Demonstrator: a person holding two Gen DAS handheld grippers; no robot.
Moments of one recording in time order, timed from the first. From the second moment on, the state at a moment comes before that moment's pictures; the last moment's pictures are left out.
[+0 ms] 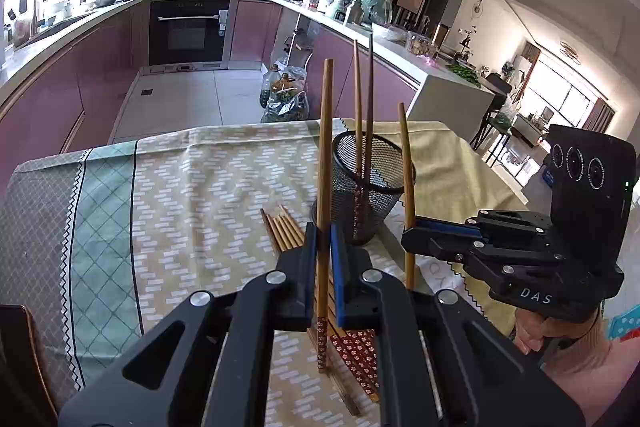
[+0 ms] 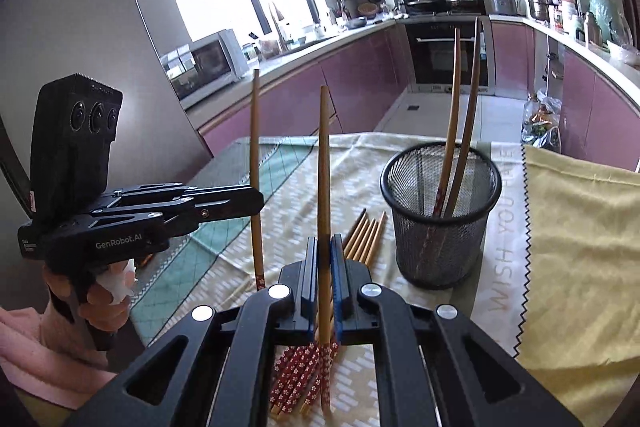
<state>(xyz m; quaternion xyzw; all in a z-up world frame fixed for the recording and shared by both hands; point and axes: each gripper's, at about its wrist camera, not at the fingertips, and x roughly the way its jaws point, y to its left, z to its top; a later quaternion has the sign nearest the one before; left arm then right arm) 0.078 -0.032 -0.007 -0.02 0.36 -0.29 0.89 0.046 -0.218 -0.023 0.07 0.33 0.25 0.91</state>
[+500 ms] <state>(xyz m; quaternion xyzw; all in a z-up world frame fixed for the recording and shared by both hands) 0.081 -0.045 0.061 -0.03 0.29 -0.33 0.90 0.046 -0.249 0.038 0.08 0.25 0.24 0.94</state>
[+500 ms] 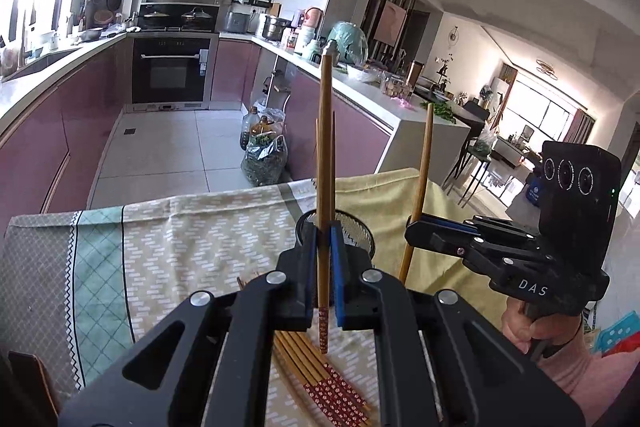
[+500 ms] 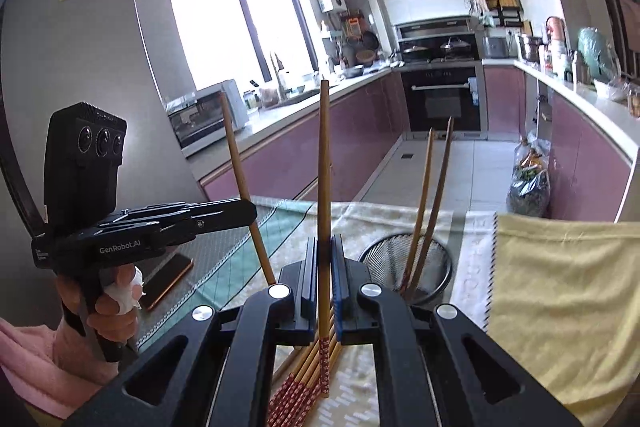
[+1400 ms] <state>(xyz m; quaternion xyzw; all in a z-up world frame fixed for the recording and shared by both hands) 0.145 -0.123 0.034 0.02 0.32 -0.30 0.90 0.134 -0.267 0.015 0.07 0.28 0.17 0.94</state>
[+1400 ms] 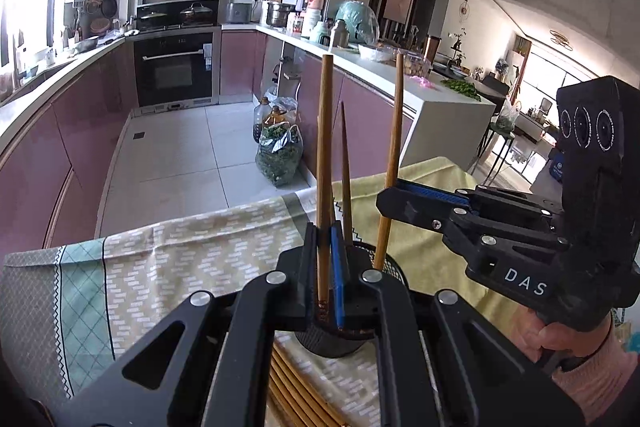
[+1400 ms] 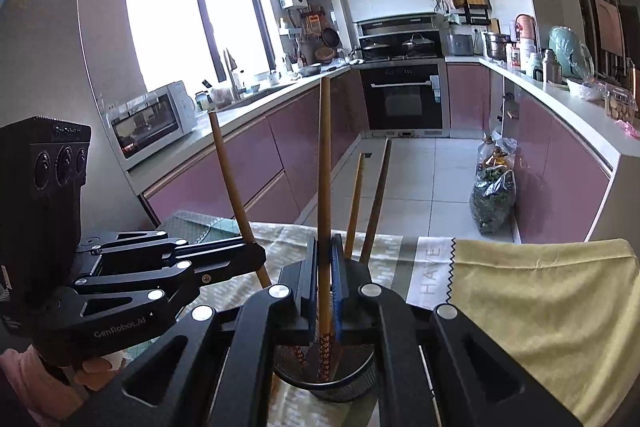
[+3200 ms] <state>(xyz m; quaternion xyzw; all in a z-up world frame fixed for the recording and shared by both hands) 0.070 -0.032 -0.072 -0.01 0.40 -0.25 0.88 0.053 -0.199 -0.080 0.05 0.40 0.24 0.89</state>
